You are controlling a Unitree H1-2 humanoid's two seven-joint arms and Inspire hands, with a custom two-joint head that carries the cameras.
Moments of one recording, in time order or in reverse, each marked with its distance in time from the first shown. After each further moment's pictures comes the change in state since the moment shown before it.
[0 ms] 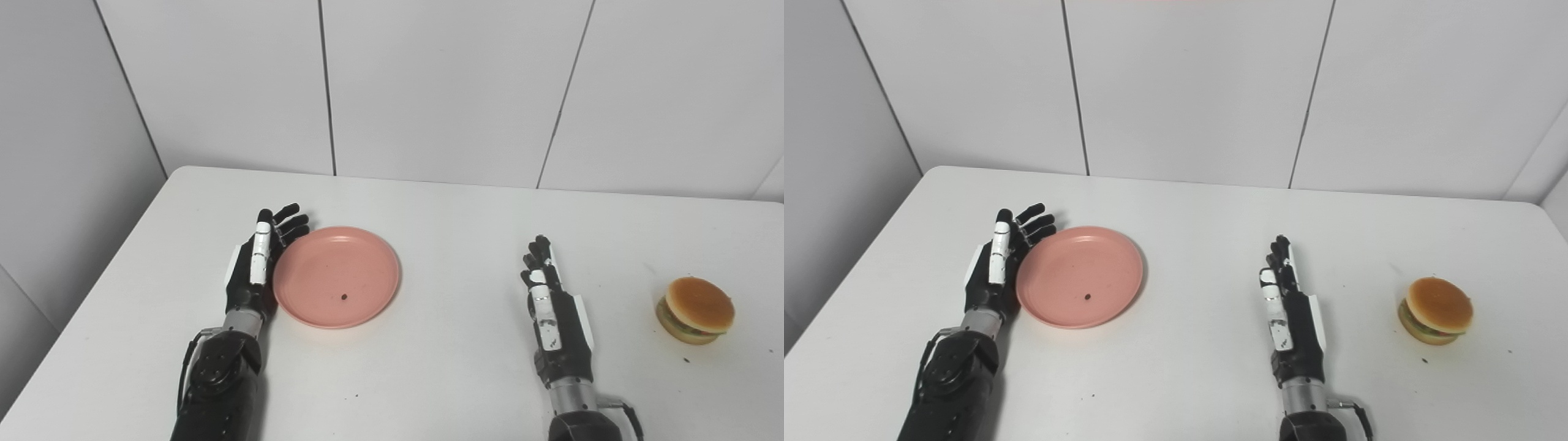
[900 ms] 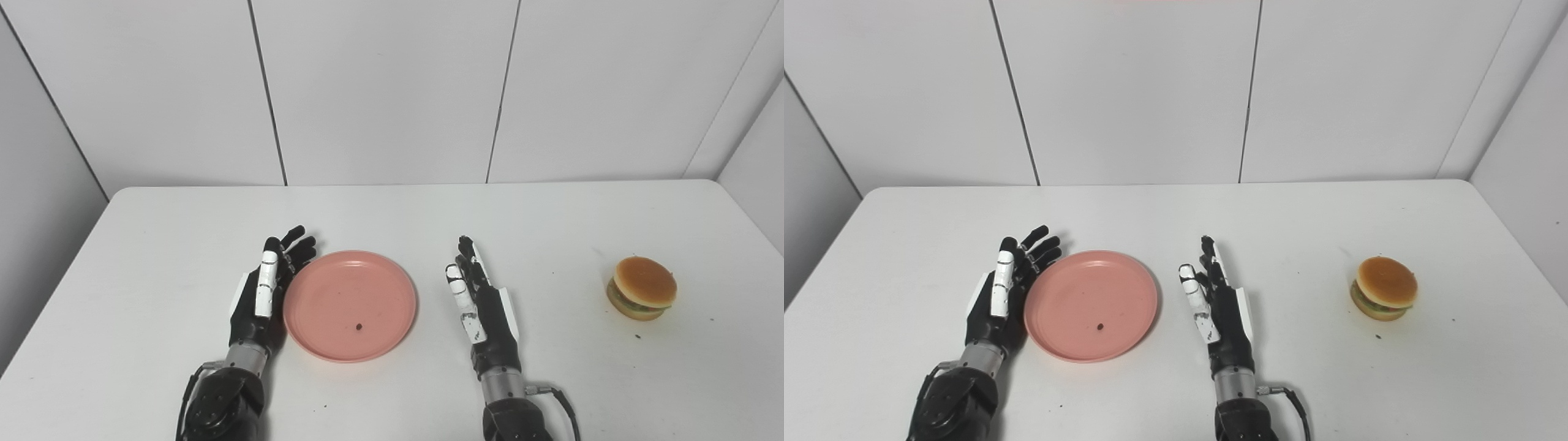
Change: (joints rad) left arm 0.067 -0.095 -0.103 -0.142 0.023 0.096 -0.027; right arm -0.003 0.075 0.044 0.021 -0.167 0.033 -0.120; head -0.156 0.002
